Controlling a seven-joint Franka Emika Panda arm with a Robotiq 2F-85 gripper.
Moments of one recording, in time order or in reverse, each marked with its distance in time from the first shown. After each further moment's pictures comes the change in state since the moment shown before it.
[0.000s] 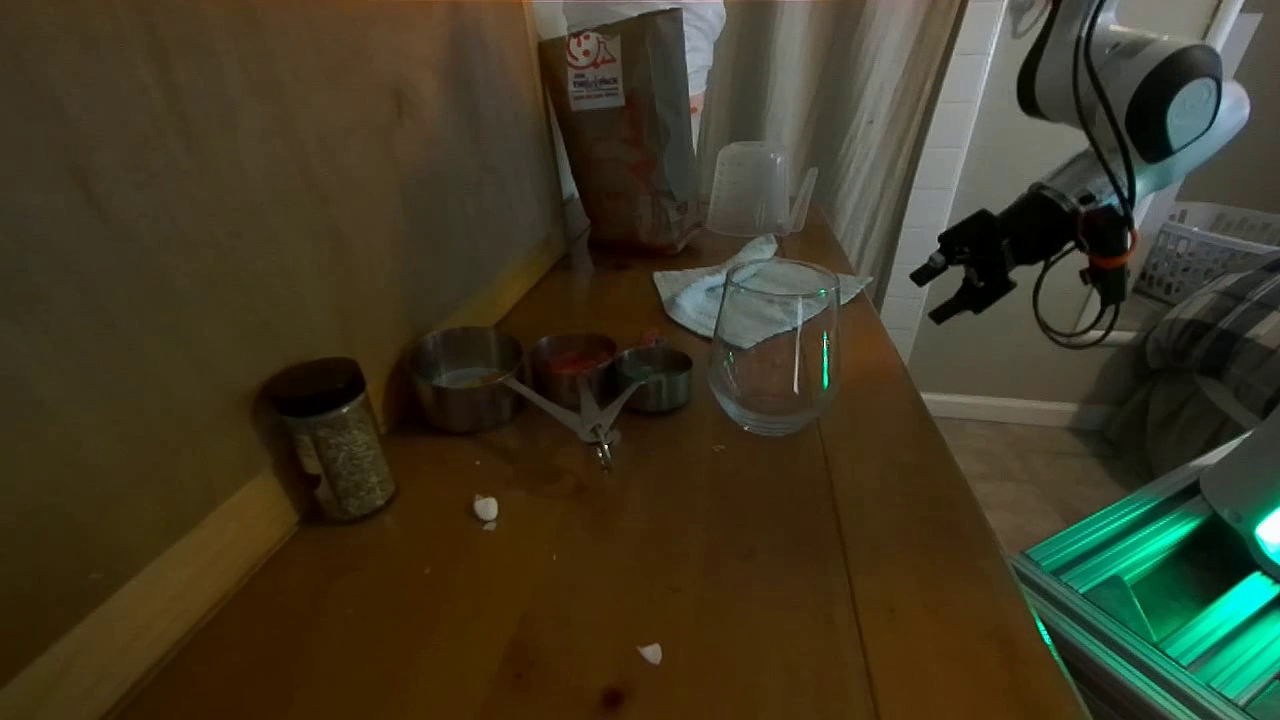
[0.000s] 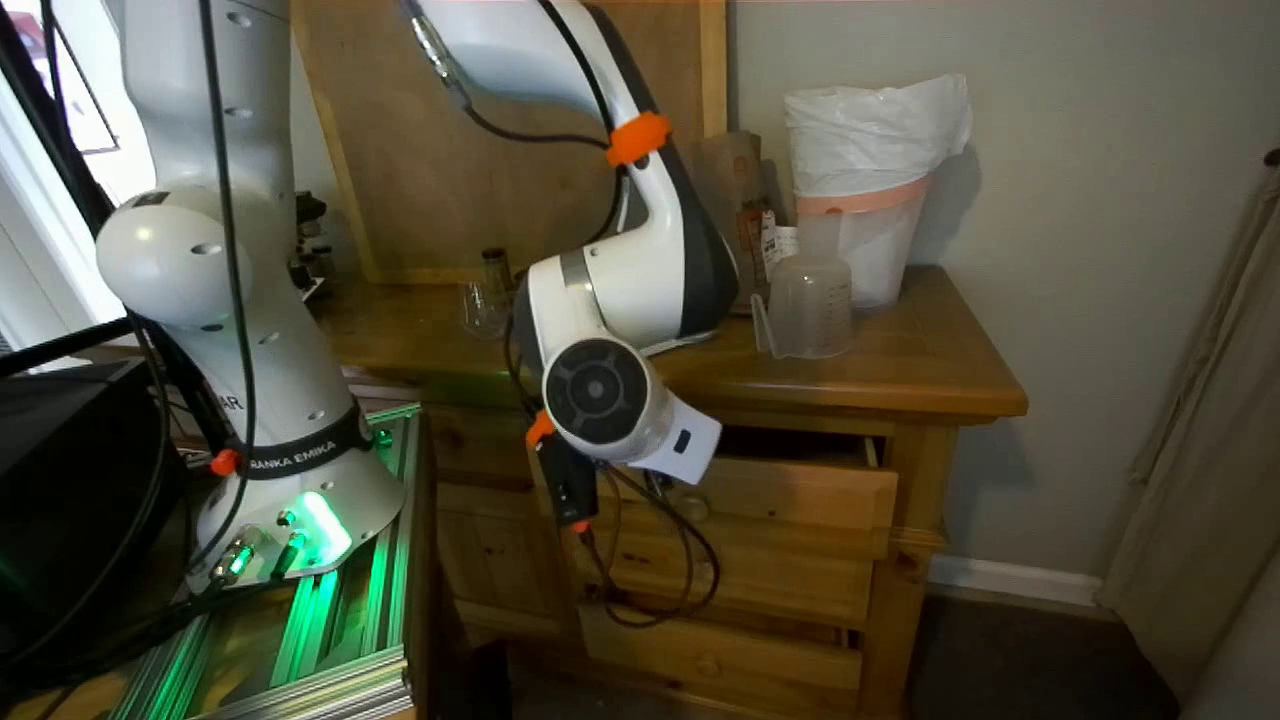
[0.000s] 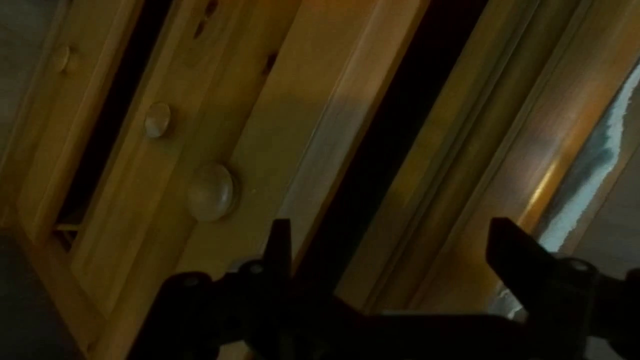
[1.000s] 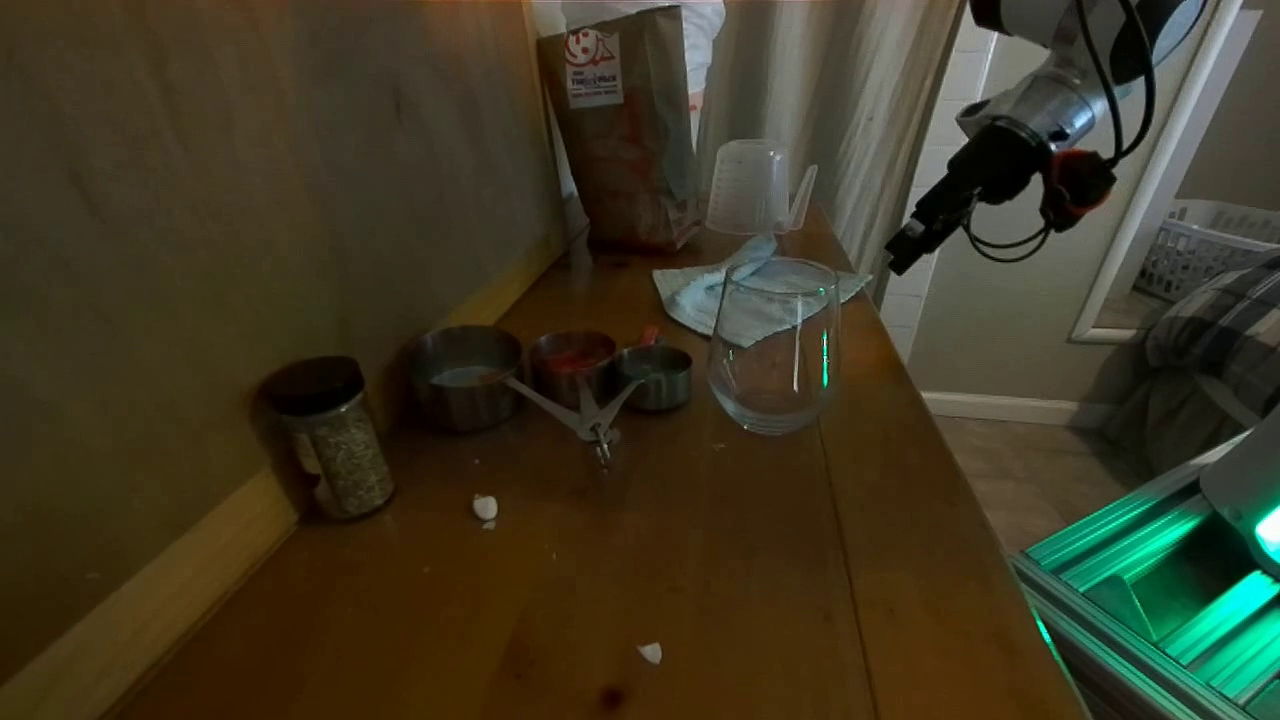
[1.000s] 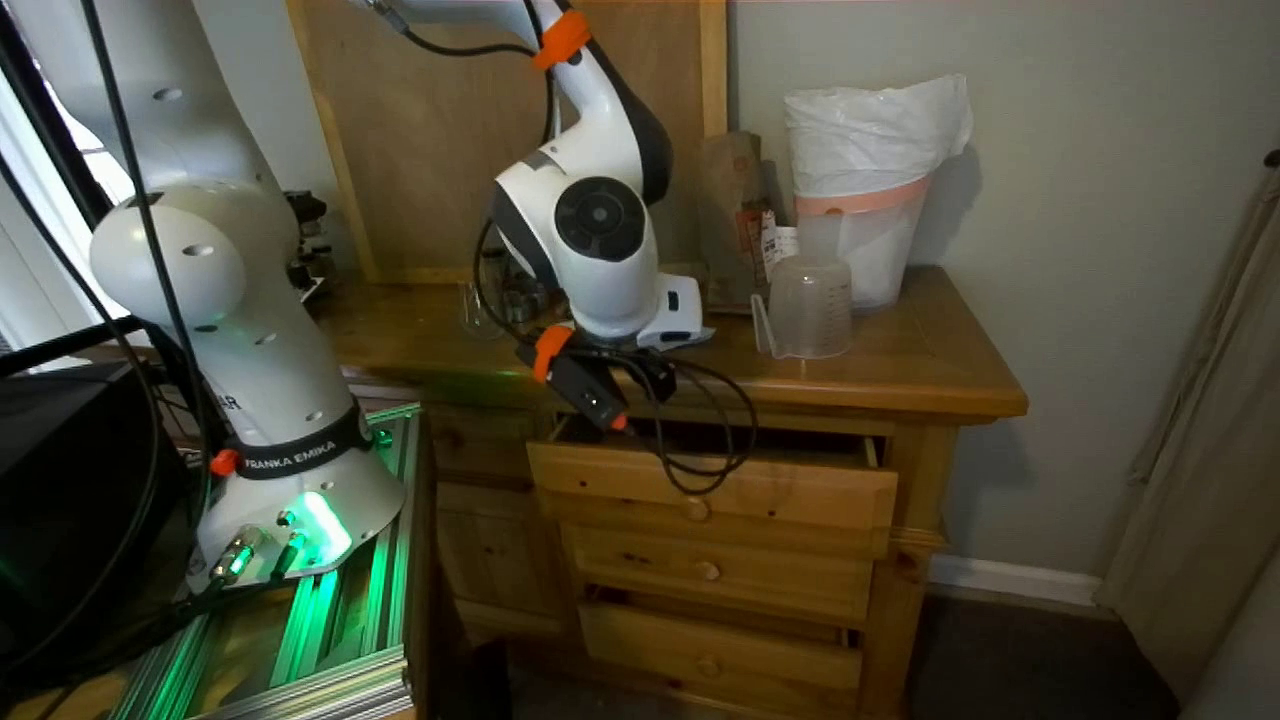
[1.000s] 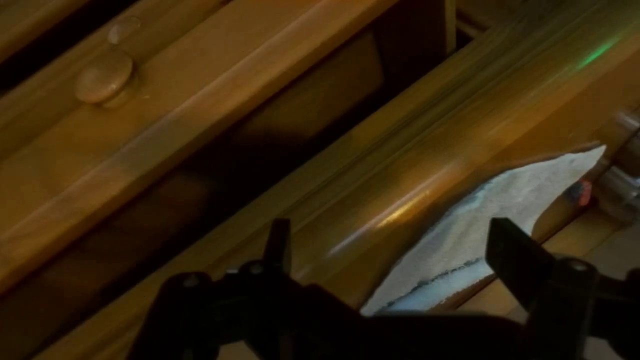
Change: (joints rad) arm -0.044 -0.352 0.303 -0.136 -0.193 0.292 -0.077
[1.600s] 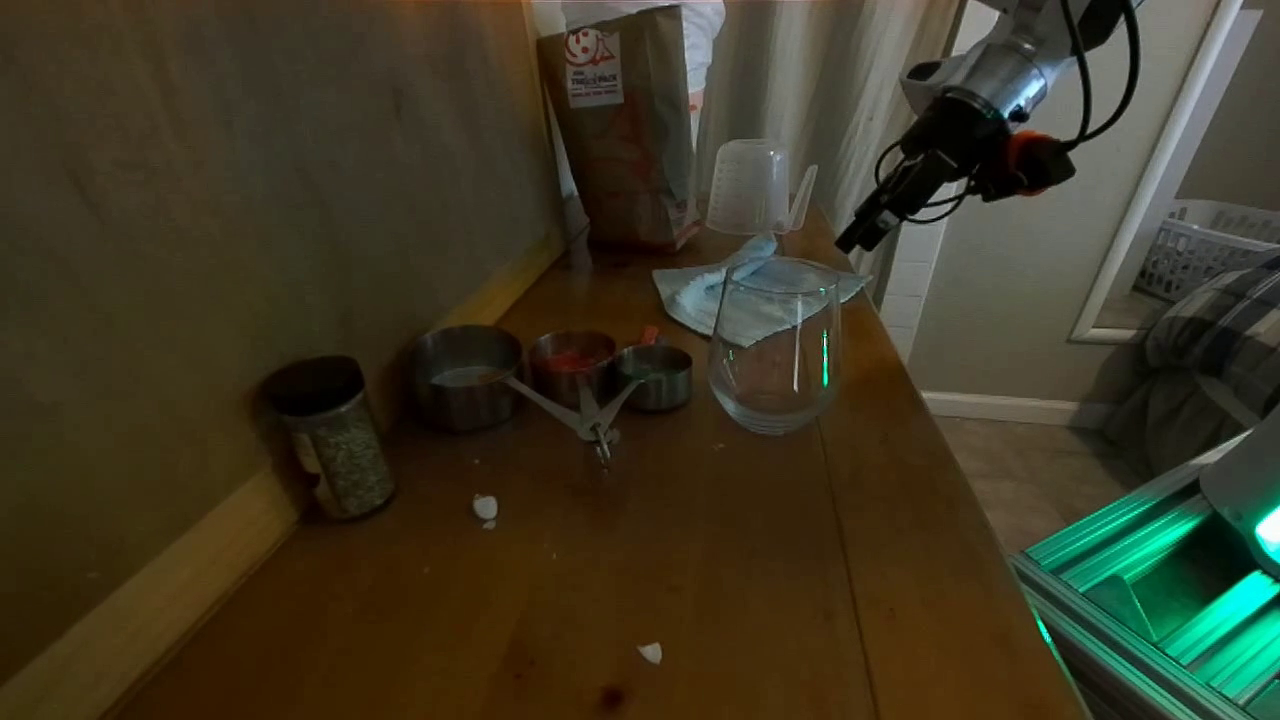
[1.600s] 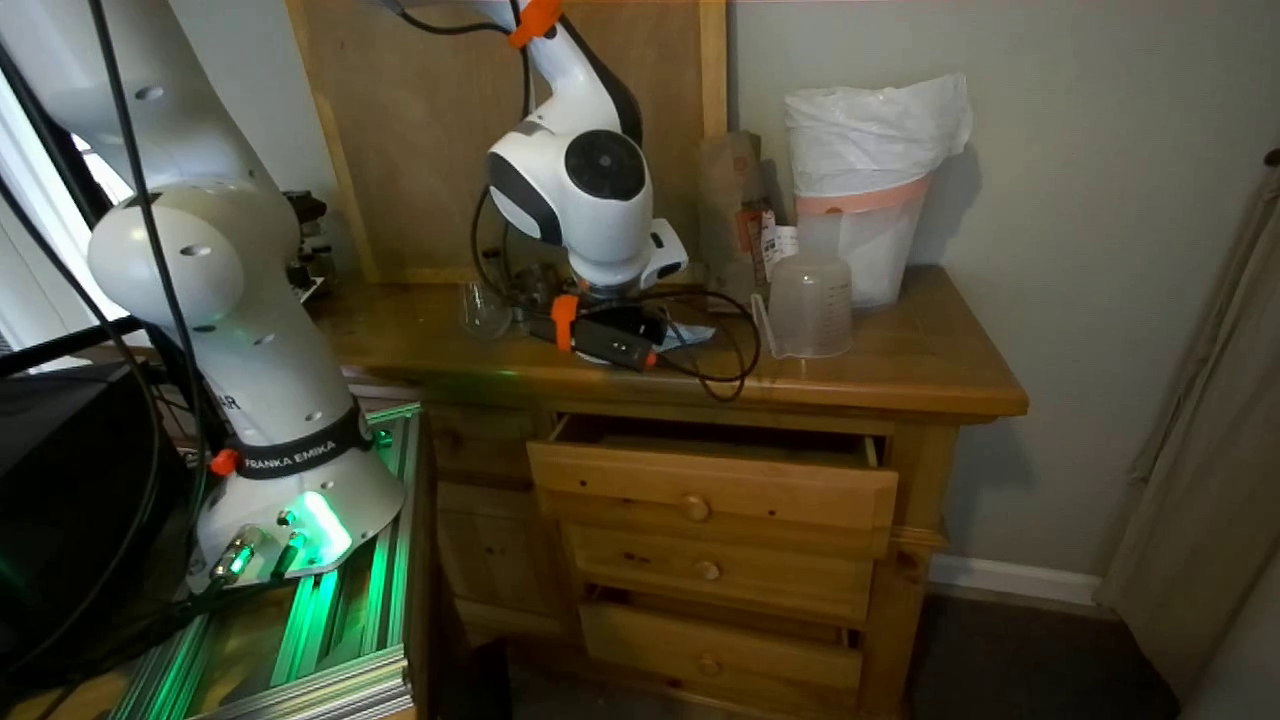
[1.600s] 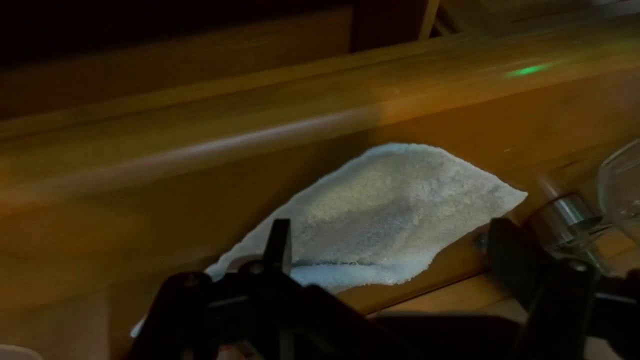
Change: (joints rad) arm -0.009 -0.084 0.203 -0.011 -0.015 0.020 -0.194
